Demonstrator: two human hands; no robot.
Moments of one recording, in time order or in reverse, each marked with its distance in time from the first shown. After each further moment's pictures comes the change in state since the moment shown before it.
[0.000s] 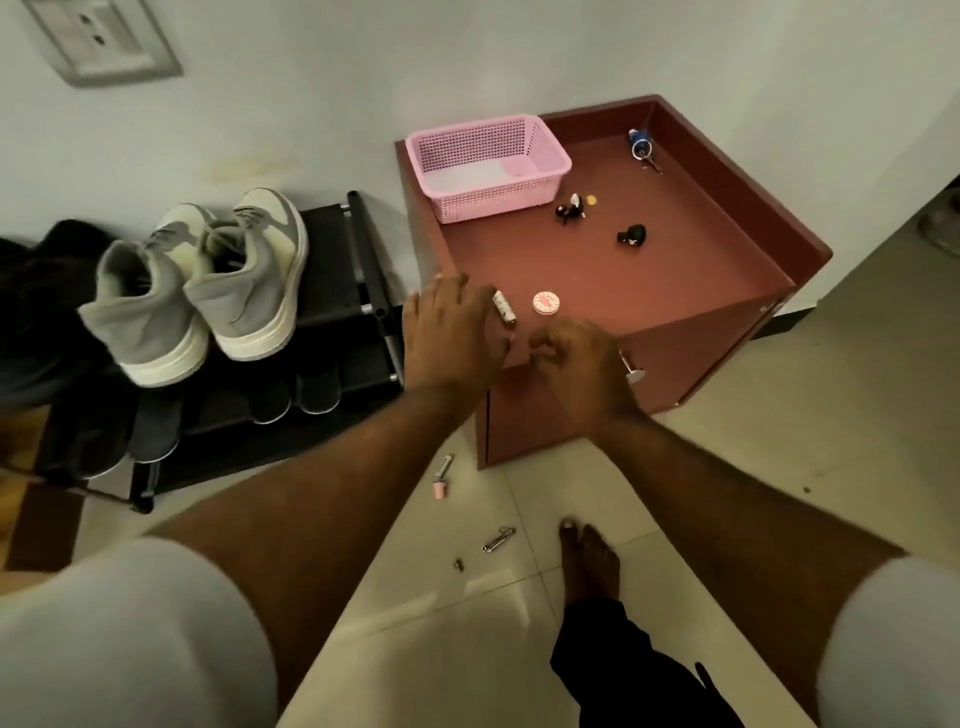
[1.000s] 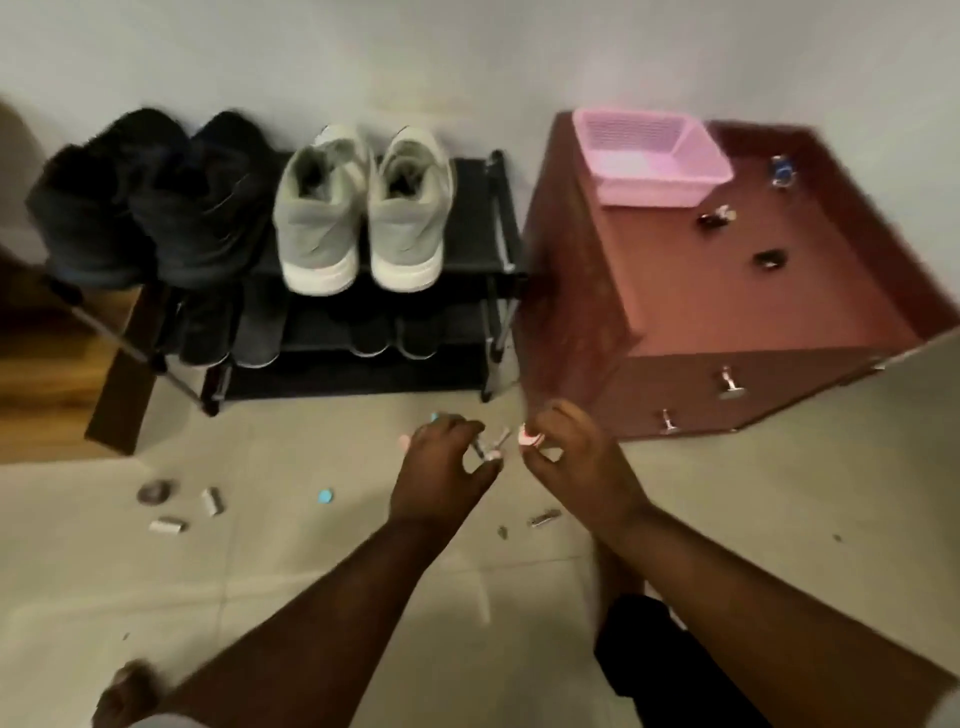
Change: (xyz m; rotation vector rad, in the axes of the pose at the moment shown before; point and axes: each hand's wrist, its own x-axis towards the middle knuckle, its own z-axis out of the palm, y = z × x) left_hand -0.181 -0.142 0.002 -0.387 -0.114 -0.316; right_hand -0.100 -0.114 0.080 0.097 -0.348 -0.185
